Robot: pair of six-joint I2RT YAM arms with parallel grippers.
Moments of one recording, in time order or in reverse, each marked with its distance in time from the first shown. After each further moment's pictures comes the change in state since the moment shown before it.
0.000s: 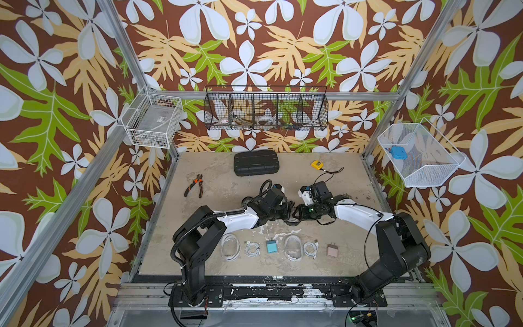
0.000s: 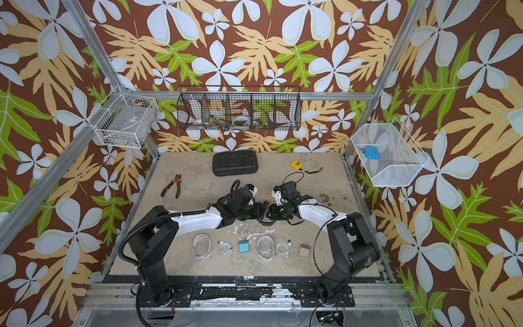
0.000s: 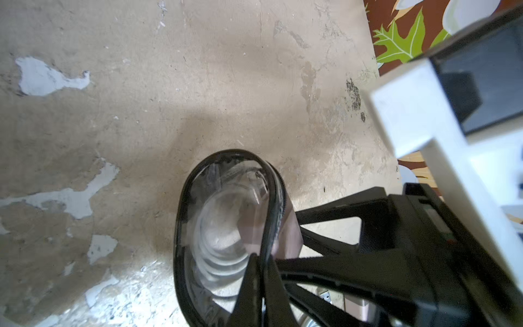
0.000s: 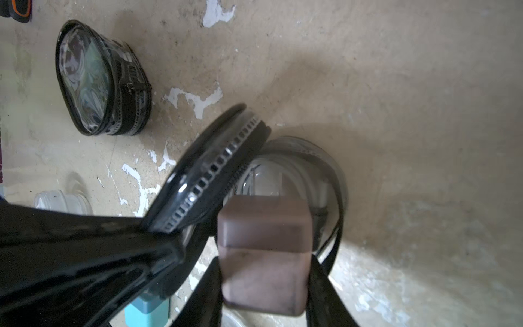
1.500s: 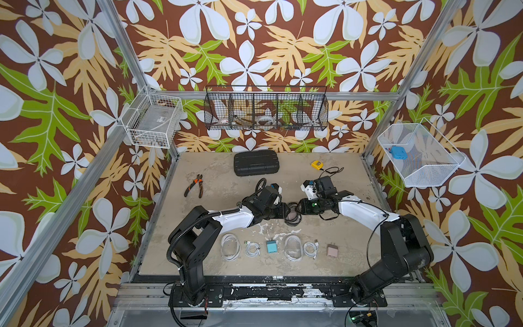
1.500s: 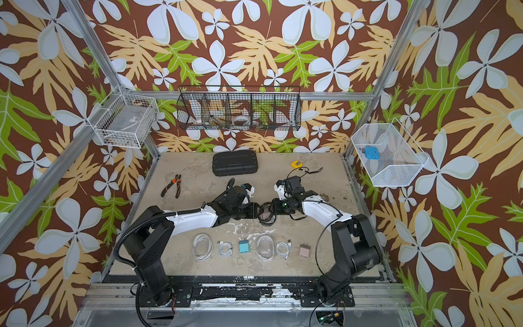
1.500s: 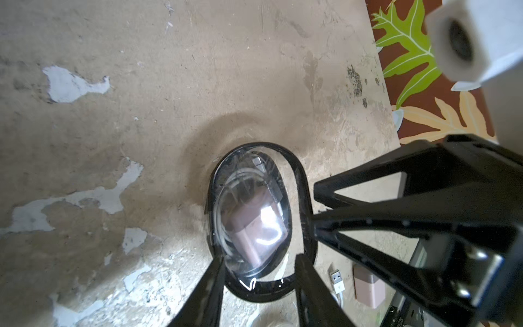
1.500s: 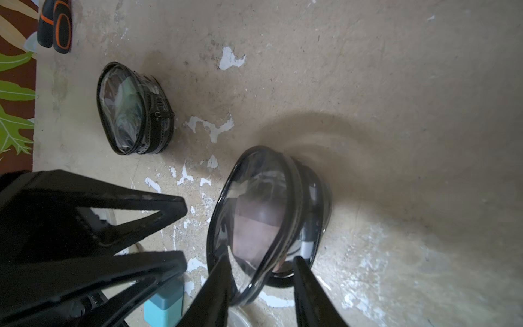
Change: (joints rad) left arm 0.048 -0.033 -0.030 -0.031 0.065 0.103; right arm -0.048 -0.018 0.051 -0.044 -0.035 -0.030
